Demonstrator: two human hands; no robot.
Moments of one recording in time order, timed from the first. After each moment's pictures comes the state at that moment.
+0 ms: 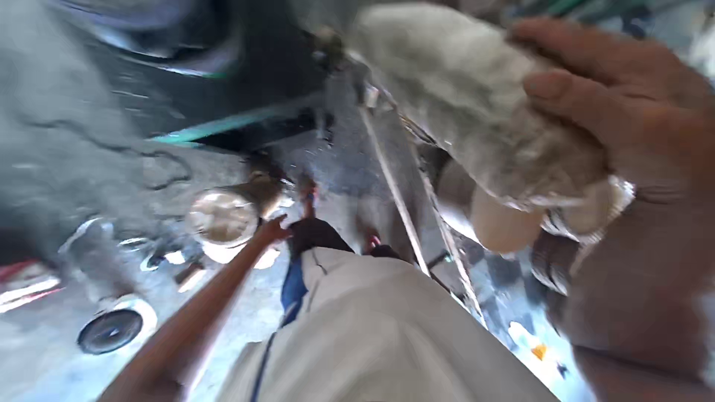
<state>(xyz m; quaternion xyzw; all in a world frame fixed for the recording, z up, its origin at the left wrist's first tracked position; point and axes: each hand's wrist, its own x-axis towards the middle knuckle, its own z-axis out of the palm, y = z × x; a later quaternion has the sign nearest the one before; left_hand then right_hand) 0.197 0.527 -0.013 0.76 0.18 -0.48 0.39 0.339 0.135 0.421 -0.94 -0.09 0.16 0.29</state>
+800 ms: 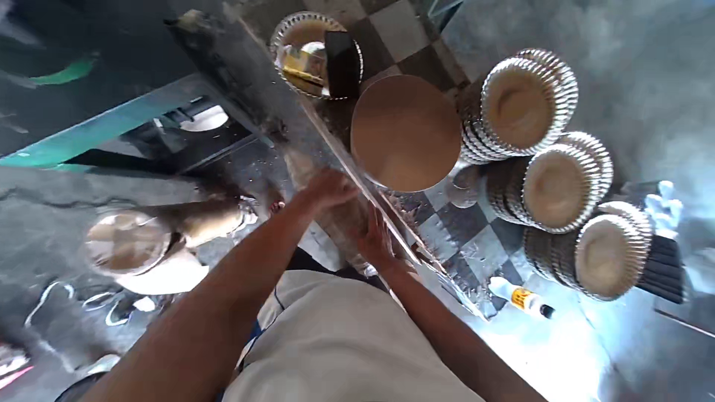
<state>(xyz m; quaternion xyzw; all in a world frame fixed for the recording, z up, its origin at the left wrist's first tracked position) 0.224 0.156 0.033 0.87 -0.38 -0.24 0.23 0.039 0.029 0.047 -0.91 0.20 0.14 0.33</state>
